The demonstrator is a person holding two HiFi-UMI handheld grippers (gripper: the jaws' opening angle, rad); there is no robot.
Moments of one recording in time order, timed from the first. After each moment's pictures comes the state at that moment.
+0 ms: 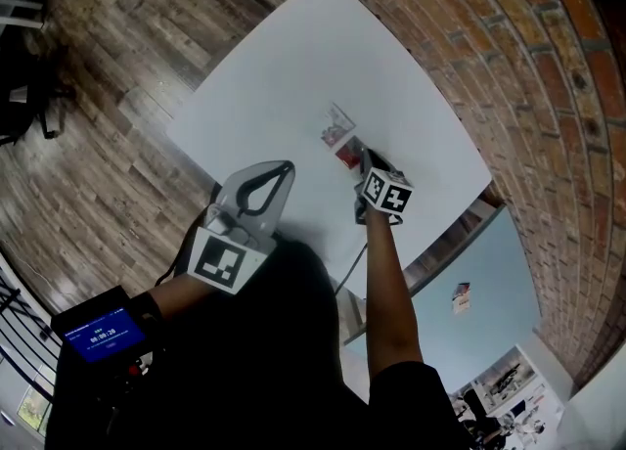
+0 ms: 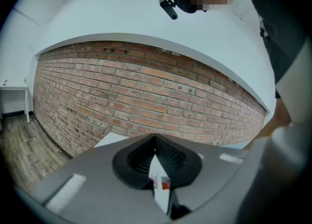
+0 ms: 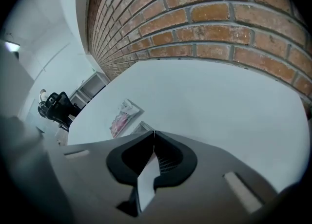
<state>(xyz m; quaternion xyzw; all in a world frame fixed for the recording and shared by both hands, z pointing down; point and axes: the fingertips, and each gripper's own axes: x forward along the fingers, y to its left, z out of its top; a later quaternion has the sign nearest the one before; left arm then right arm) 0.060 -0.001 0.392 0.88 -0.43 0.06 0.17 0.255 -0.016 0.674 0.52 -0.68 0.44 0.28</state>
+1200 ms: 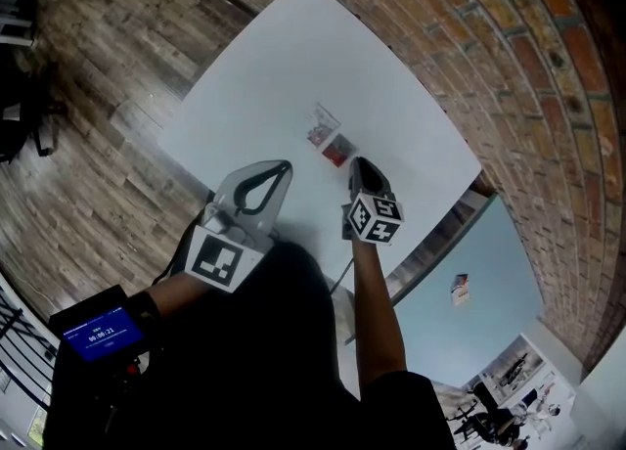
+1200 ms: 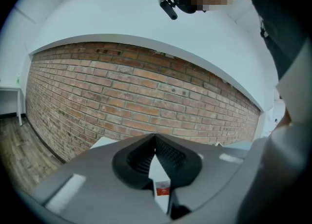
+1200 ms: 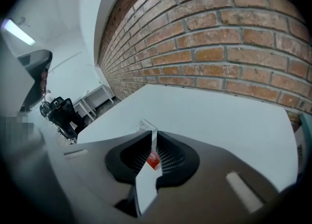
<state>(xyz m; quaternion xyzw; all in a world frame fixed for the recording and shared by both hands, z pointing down) 0.070 -0.003 0.383 0.90 -0.41 0.05 0.17 0.237 0.002 0.595 0.56 -0.72 0.36 0.21</state>
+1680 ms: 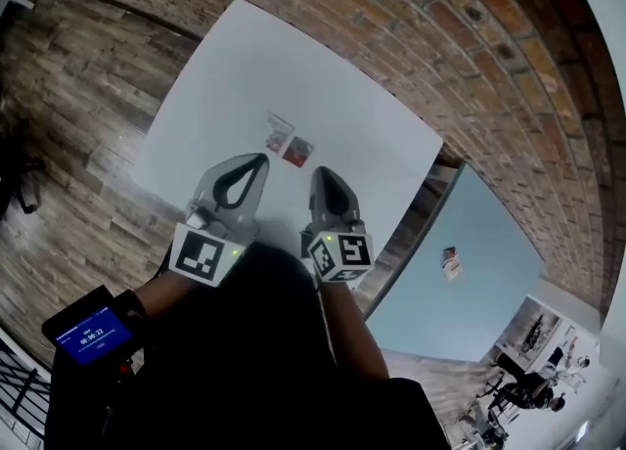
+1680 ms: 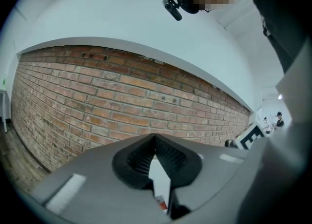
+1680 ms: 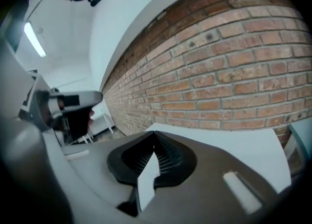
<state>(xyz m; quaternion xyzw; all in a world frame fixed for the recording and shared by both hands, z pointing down) 0.102 -0.026 0.349 0.93 -0.35 0.02 0.13 0.203 0.012 0.438 0.62 -0.74 0.25 0.07</state>
